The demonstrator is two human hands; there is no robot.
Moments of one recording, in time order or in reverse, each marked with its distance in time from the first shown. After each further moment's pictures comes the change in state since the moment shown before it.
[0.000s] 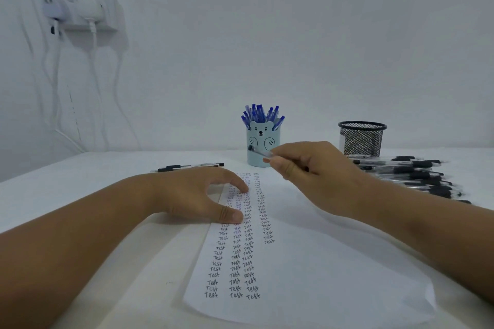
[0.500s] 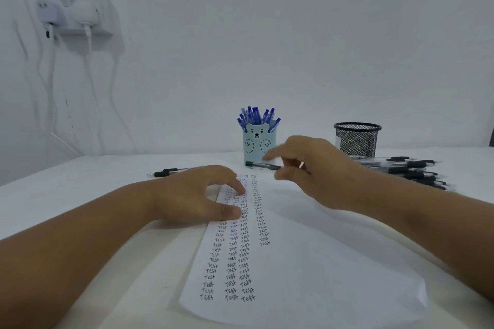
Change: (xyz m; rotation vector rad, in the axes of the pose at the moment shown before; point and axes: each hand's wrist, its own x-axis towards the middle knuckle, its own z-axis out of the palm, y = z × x) left_hand 0.003 -0.007 0.008 -0.075 0.102 0.092; right_hand 0.010 0.010 -0.012 -0.193 -0.050 0.003
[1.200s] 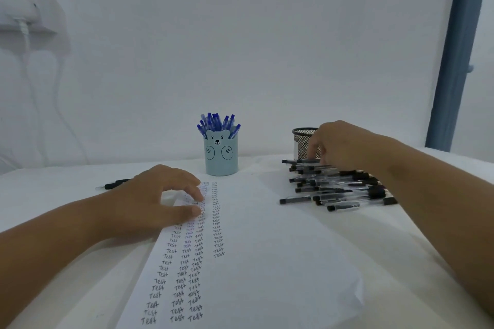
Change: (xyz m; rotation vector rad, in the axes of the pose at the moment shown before) left_hand 0.006 -0.005 0.008 -0.082 0.221 0.109; right_hand -0.003 0.077 -0.086 -0.524 -0.213 0.522
